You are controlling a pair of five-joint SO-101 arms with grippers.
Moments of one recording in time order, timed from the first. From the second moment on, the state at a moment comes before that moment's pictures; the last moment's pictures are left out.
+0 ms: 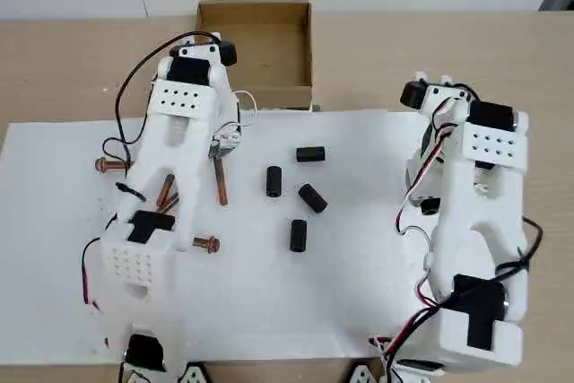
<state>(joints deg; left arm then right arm) 6.6 35.6 -34.0 98.9 20.9 9.3 -0.4 6.1 90.1 15.2</state>
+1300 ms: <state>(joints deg) 6.6 42.7 -43.6 98.9 21.3 8.5 -3.3 4.5 94.2 15.2</state>
